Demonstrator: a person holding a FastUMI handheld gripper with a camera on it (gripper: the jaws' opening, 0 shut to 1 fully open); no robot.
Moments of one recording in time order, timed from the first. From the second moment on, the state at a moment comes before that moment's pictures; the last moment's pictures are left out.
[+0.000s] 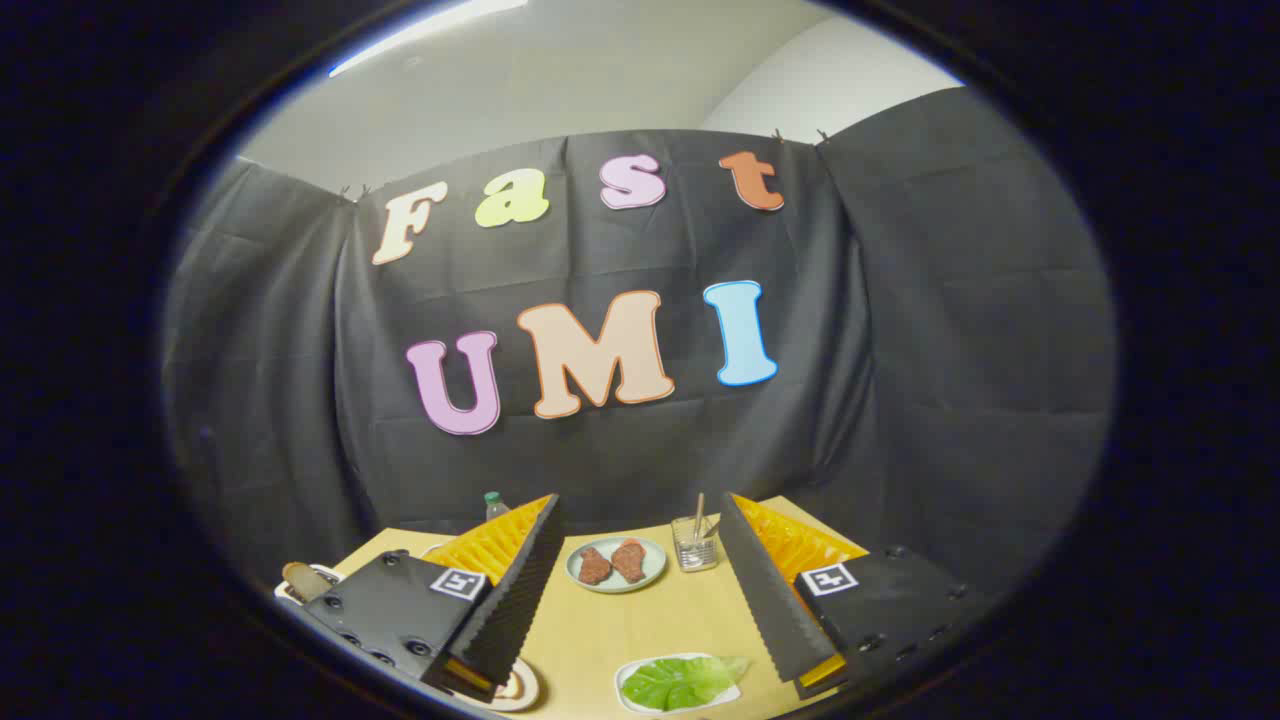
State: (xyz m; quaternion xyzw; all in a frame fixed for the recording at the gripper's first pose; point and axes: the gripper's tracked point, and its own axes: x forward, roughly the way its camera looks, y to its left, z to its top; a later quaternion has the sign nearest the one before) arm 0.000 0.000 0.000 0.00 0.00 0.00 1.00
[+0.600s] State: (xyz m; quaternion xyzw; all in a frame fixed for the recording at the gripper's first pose) arm -0.005 0.004 -0.010 -0.02 0.01 -0.03 1.00
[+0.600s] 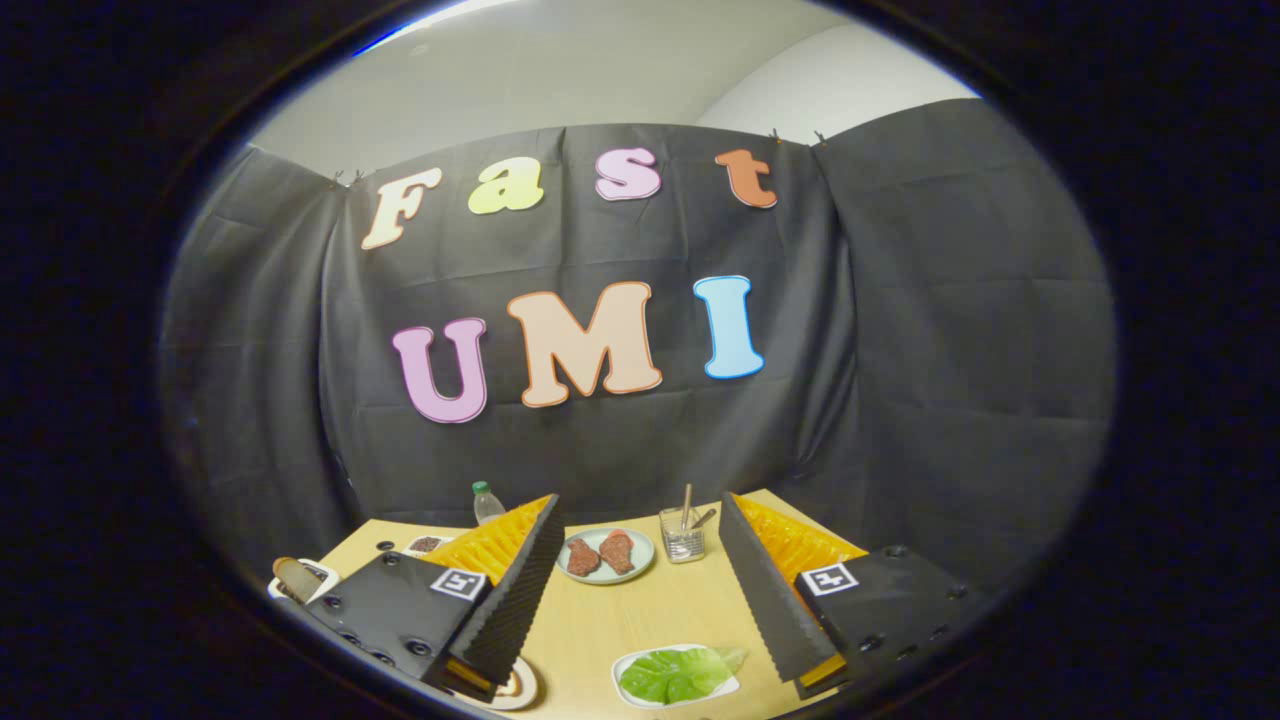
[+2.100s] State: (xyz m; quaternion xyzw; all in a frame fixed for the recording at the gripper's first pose) arm 0.043 -0.101 -0.178 -0.04 0.30 0.04 0.95
